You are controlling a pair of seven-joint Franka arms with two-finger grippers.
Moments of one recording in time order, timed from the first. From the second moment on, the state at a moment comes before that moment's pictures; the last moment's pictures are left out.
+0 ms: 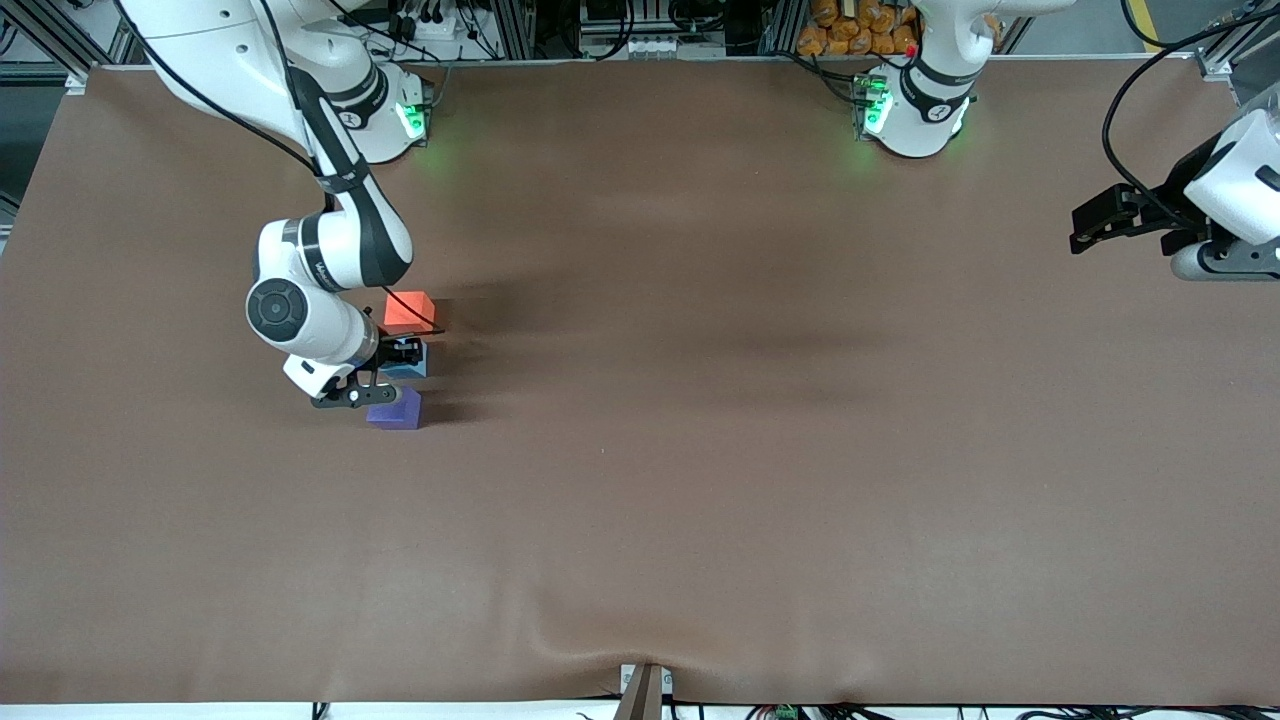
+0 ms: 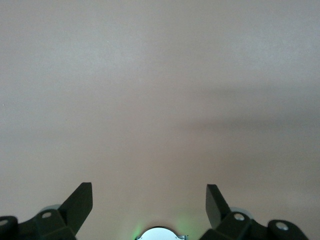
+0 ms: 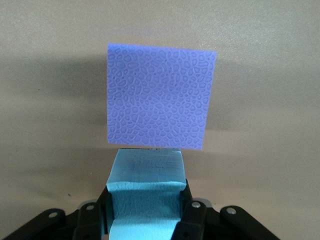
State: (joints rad) left arm -0.08 -0.01 0.00 -1.57 0.01 1.47 -0.04; right arm 0.35 0.35 -0.13 -2.18 0.11 2.36 0.05
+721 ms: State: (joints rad) left arm -0.07 -0.01 0.01 -1.57 0.01 1.47 -0.04; right arm 0.33 0.35 -0.14 -2.15 0.11 2.29 0.06
